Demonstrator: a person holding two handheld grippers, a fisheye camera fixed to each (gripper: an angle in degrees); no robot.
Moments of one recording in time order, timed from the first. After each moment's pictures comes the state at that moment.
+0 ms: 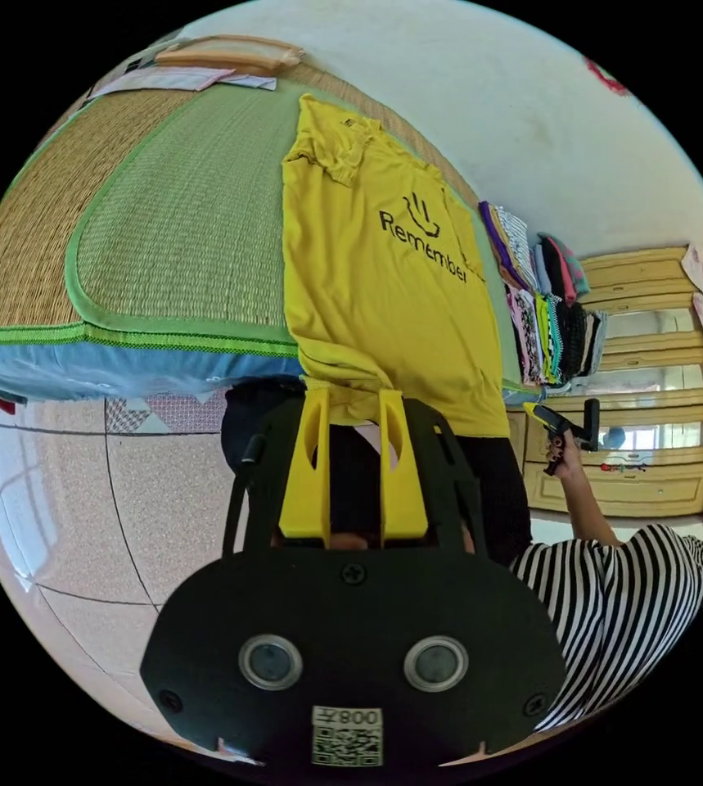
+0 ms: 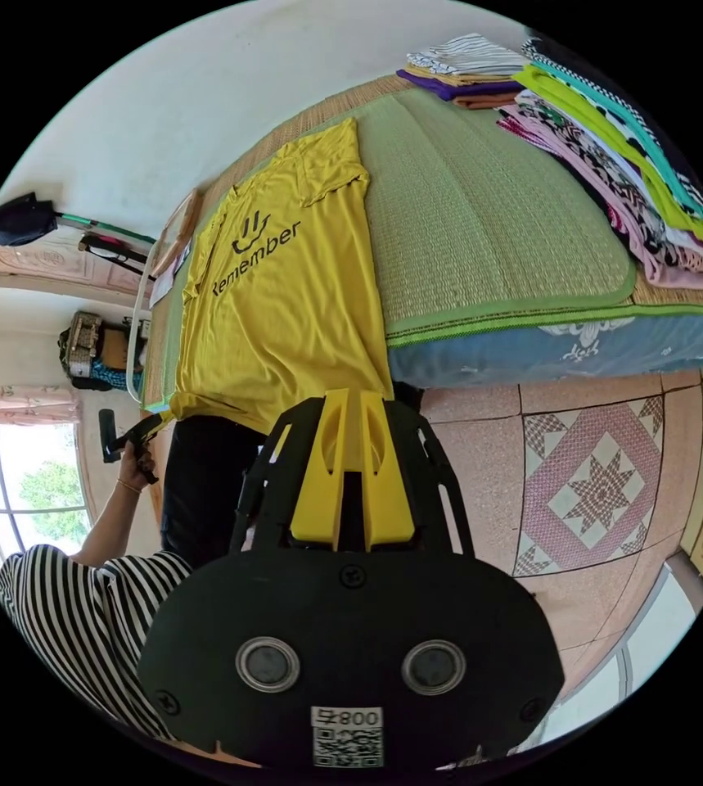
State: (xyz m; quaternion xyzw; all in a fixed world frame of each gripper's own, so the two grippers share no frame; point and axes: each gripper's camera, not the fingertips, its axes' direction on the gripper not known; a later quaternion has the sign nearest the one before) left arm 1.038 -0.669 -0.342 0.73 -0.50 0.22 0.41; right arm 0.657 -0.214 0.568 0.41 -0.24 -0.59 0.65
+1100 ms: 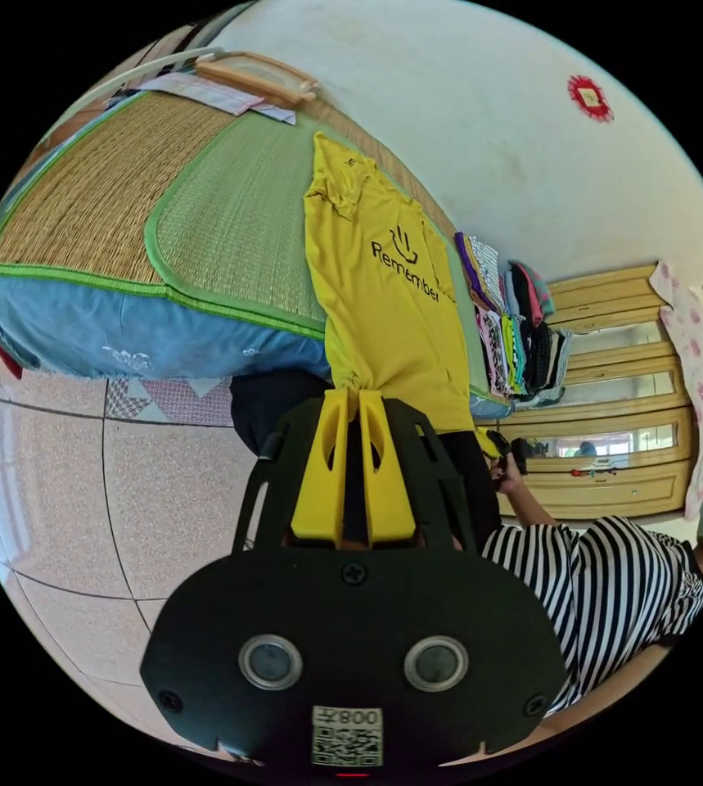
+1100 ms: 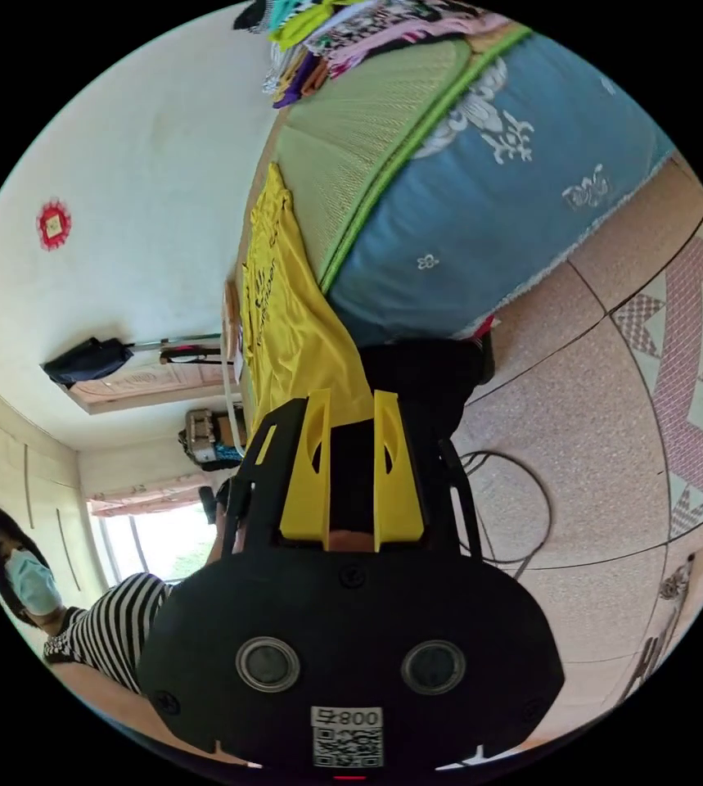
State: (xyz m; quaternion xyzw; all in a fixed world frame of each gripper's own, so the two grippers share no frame) left arm 0.900 -0.596 -0.303 0.75 -0.46 0.27 0.40; right arm 0.635 -0.483 0.802 0.23 -0.49 -0.55 0.64
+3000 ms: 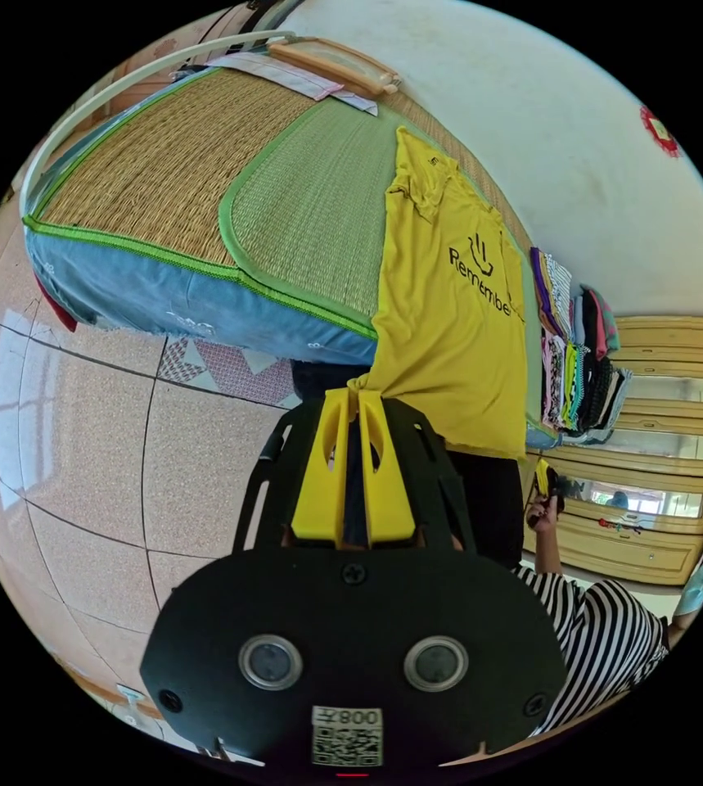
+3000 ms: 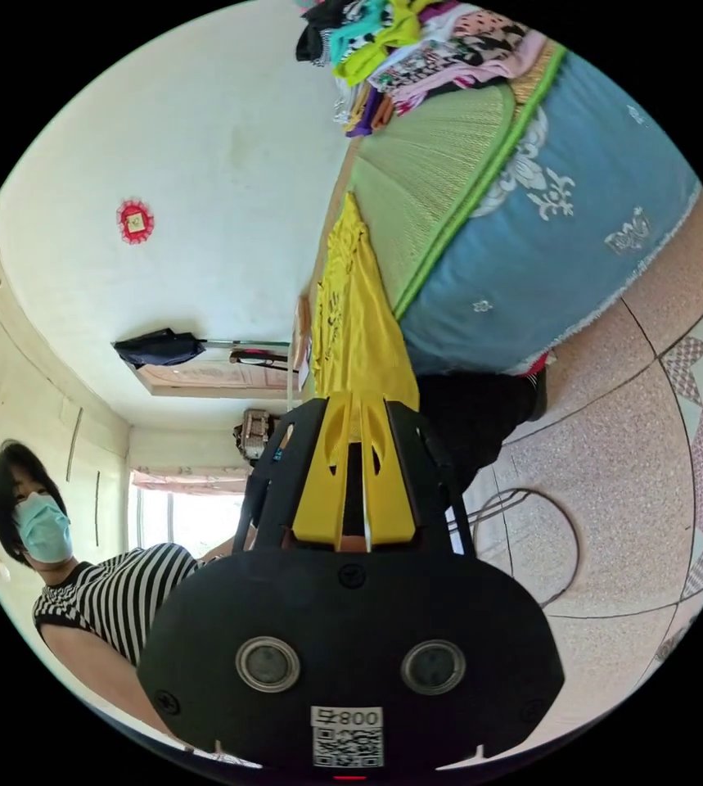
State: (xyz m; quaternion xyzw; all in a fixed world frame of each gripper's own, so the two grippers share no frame) left arm 0.870 -0.601 -0.352 0.80 -0.43 0.15 0.39; right arm 0.560 -0.513 0.935 0.21 -0.58 -0.60 0.52
